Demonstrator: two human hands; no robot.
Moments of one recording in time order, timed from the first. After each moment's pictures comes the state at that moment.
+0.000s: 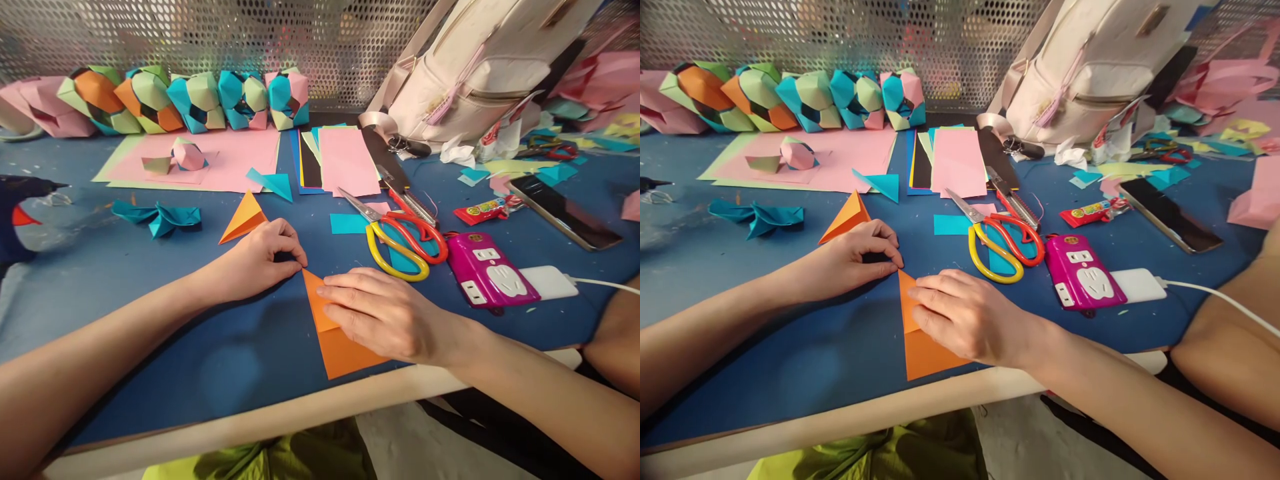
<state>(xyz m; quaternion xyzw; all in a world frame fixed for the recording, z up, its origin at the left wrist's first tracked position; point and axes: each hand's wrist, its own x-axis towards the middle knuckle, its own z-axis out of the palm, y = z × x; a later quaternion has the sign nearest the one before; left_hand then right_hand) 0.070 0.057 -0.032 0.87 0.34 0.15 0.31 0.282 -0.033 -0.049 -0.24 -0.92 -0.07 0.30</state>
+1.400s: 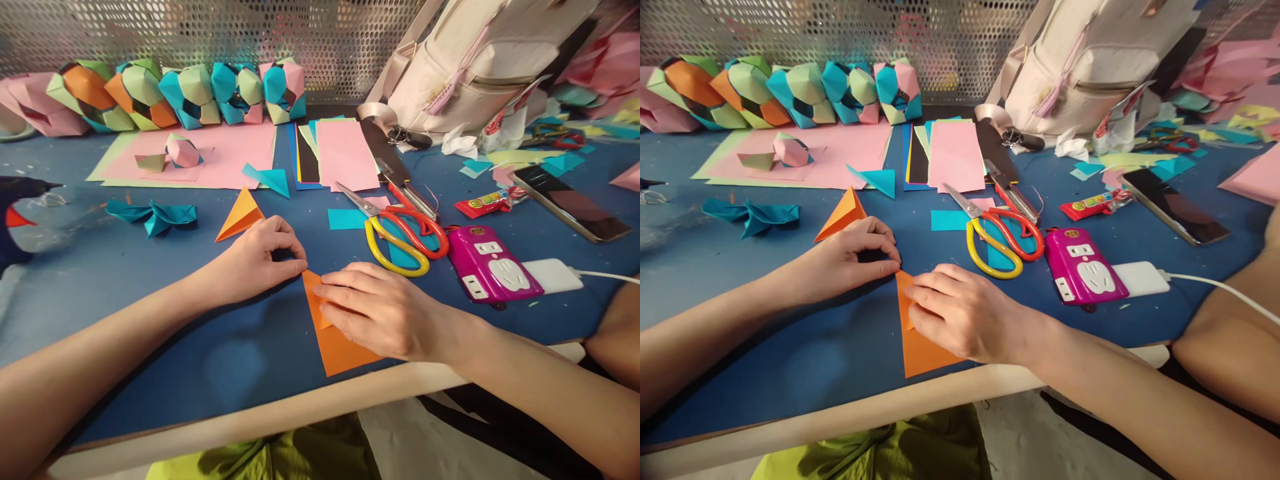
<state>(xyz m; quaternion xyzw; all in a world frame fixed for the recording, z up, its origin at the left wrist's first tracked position) 0.073 0.052 -0.030 0.87 0.35 0.18 0.31 0.284 -0.032 -0.048 -0.23 -0.94 -0.10 0.25</state>
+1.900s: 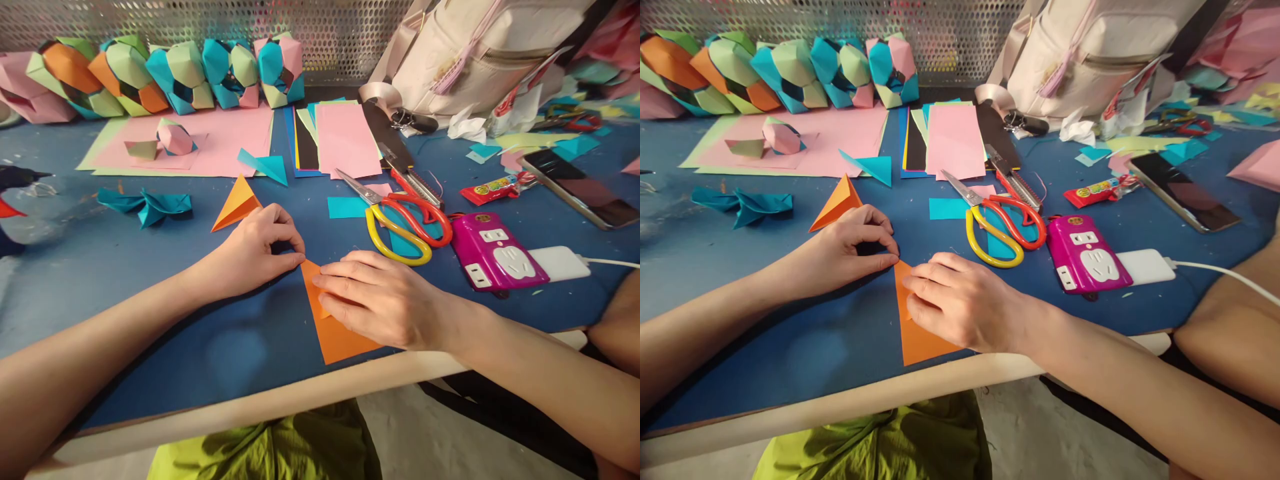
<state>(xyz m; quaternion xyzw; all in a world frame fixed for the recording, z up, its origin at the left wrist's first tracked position) 0.074 0.049 -0.033 0.89 0.33 0.19 0.25 0.285 -0.032 -0.045 -0.22 -0.94 -0.12 0.24</state>
